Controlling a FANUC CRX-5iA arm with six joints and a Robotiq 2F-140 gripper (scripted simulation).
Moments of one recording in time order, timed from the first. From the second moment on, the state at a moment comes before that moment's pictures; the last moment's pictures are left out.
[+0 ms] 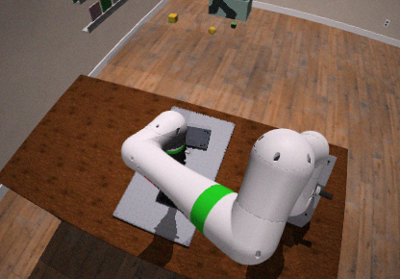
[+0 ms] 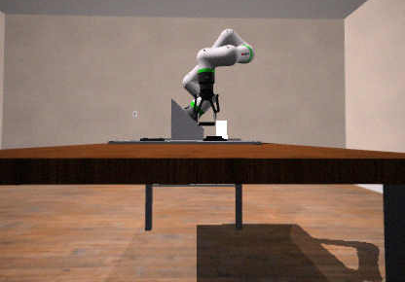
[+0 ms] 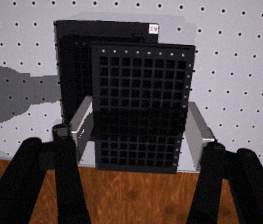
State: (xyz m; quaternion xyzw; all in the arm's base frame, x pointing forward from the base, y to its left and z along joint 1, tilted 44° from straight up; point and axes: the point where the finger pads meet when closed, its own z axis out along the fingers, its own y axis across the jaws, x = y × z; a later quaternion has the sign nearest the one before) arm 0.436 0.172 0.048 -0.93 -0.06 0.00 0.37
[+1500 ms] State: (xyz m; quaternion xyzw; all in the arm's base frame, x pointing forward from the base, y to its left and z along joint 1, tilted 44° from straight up) arm 0.425 0.202 0.077 -0.93 -0.06 0.00 0.37
